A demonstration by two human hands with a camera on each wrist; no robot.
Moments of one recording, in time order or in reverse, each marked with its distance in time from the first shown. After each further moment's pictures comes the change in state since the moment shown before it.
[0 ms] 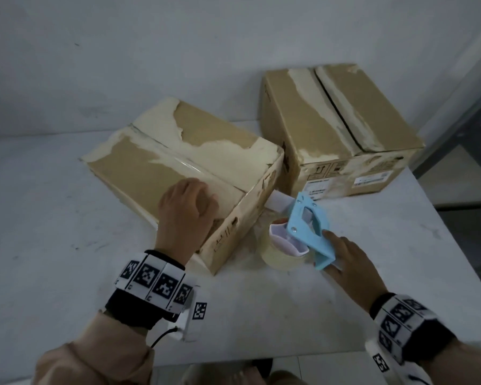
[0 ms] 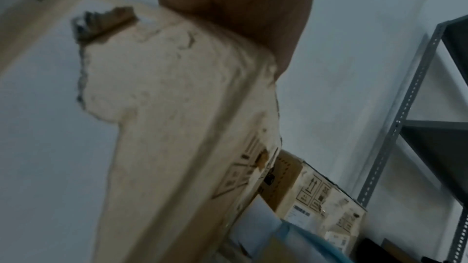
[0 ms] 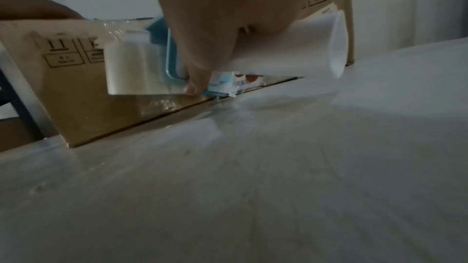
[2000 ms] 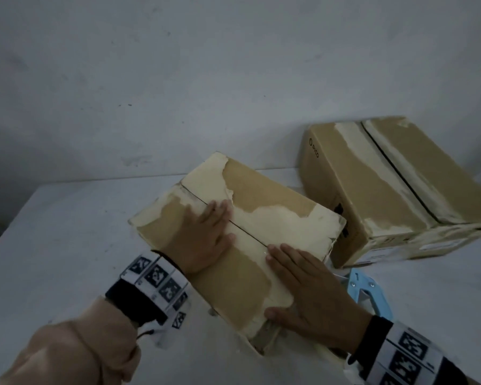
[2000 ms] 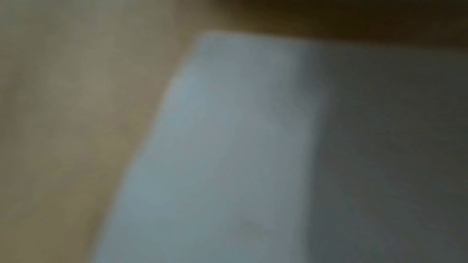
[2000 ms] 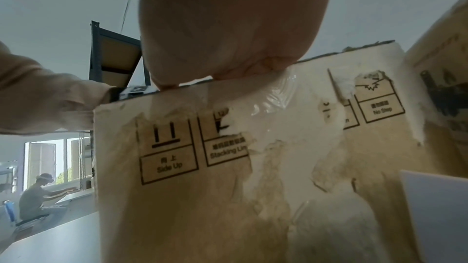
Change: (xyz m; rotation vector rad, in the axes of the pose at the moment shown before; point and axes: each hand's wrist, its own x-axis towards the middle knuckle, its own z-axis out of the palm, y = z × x) left_hand 0.109 -0.076 -0.042 0.549 -0.710 0.137; right_hand 0.126 -0.158 -0.007 -0.149 -0.173 -0.327
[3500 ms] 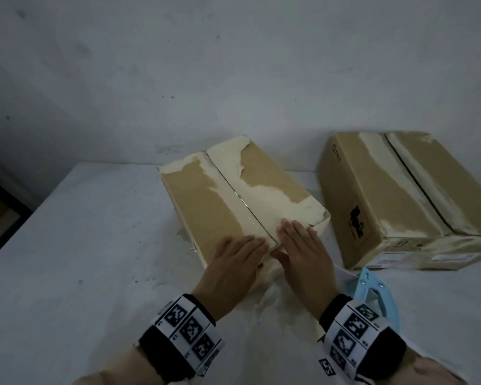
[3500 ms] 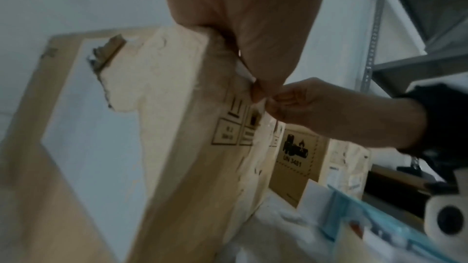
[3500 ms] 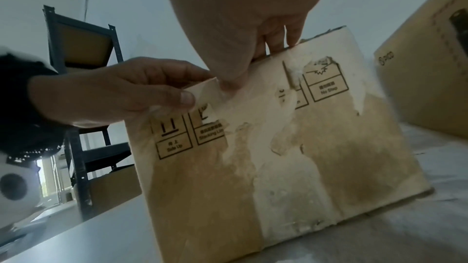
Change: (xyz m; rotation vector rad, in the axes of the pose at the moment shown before) left_hand -0.063 0.043 0.057 -0.057 0.564 0.197; right_hand 0.041 -0.015 0.031 -0.156 0.427 0.105
